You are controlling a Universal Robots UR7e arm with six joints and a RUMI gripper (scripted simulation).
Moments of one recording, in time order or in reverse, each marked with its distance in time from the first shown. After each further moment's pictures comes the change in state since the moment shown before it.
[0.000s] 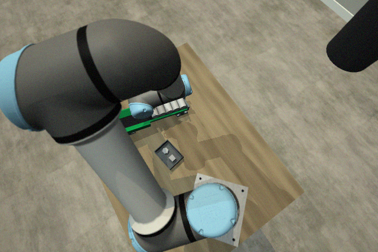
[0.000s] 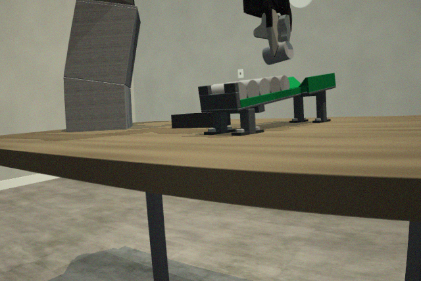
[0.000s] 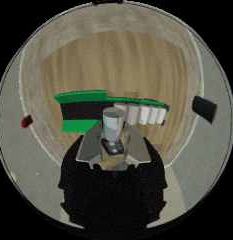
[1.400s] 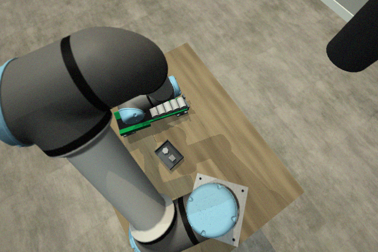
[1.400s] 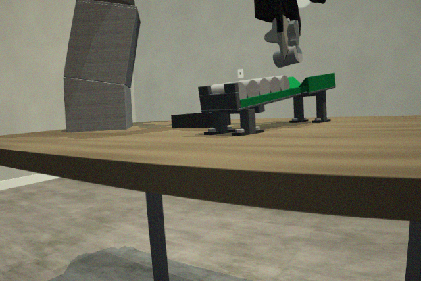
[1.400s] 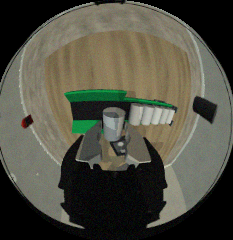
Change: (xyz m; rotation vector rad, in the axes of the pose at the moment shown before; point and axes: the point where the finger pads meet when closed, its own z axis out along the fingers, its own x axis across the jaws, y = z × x) arm -0.049 0.003 0.004 0.000 0.000 0.000
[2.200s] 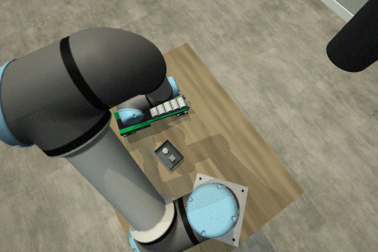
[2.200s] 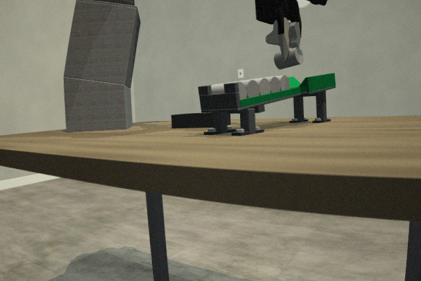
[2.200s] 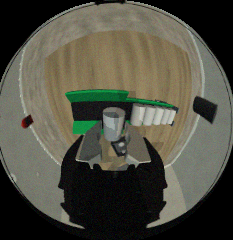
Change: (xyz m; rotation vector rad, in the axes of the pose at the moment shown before) arm -0.005 0.000 0.003 0.000 0.000 0.000
